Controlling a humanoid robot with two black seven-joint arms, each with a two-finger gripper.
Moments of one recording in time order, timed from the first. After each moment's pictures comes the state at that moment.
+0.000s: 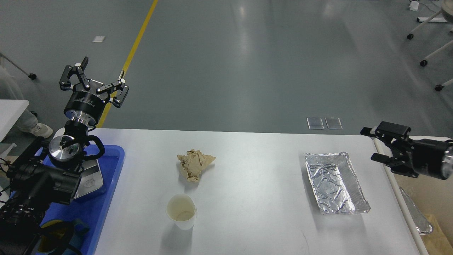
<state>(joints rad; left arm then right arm) -0.71 0.15 -1.31 -0.54 -0.15 -0.54 0.00 0.58 -1.11 0.53 1.37 -0.60 0.49 0.15</state>
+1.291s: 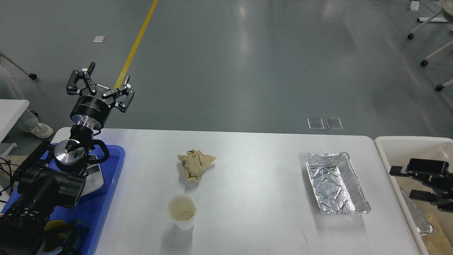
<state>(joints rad) -0.70 0.12 -1.31 -0.54 -0.15 -0.54 0.01 0.38 -1.40 0.53 1.67 -0.65 0.49 0.15</state>
